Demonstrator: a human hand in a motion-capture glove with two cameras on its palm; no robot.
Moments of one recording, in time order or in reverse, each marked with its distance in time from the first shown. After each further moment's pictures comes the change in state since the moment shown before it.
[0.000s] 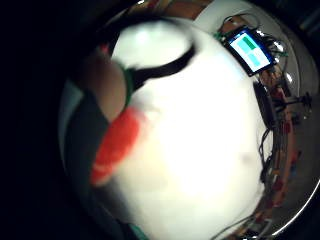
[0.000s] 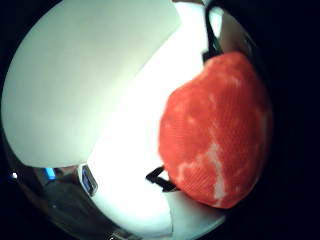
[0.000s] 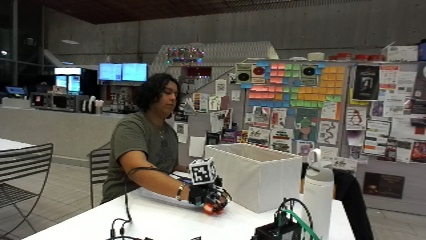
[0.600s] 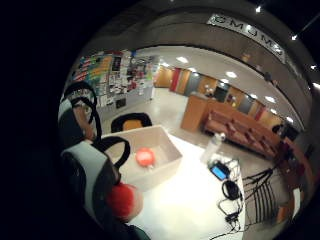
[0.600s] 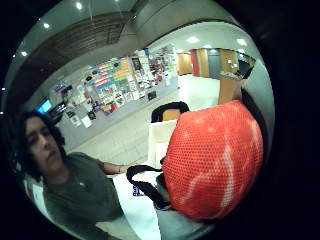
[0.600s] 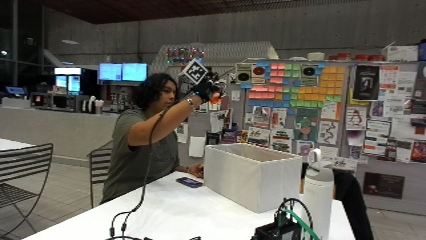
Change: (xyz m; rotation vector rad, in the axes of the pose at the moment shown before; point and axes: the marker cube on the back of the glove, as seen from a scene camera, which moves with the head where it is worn) arm -0.121 -0.074 -0.462 0.742 -0.302 -0.296
